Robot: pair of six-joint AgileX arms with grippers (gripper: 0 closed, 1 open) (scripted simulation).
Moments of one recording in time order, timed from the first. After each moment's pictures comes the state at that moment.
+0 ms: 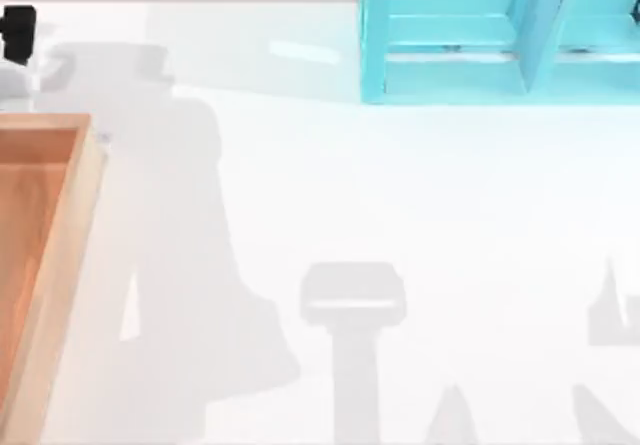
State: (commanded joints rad) left arm 0.19 2.86 2.85 -1.17 0.10 0.21; right arm 0.00 0.00 0.00 0.00 0.00 0.00
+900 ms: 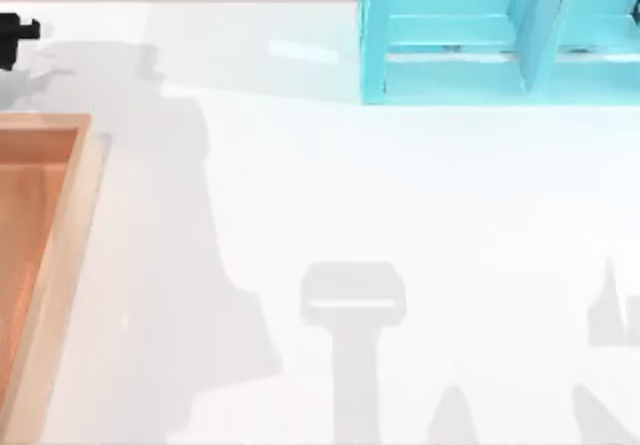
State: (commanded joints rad) left arm 0.19 2.91 2.90 -1.17 0.10 0.21; right arm 0.00 0.00 0.00 0.00 0.00 0.00
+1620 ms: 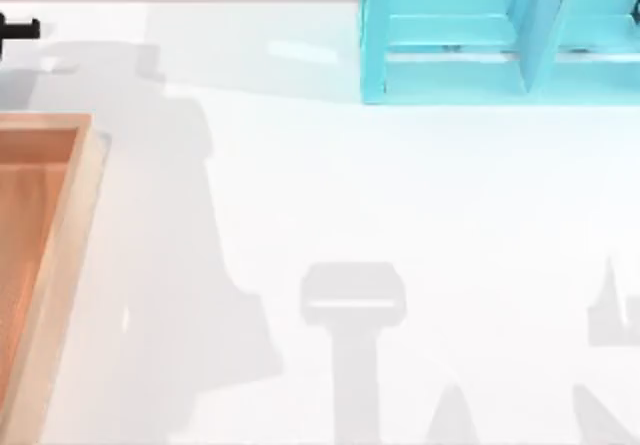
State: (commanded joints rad) left arm 0.19 2.91 2.90 -1.17 0.10 0.21; right arm 0.00 0.00 0.00 0.00 0.00 0.00
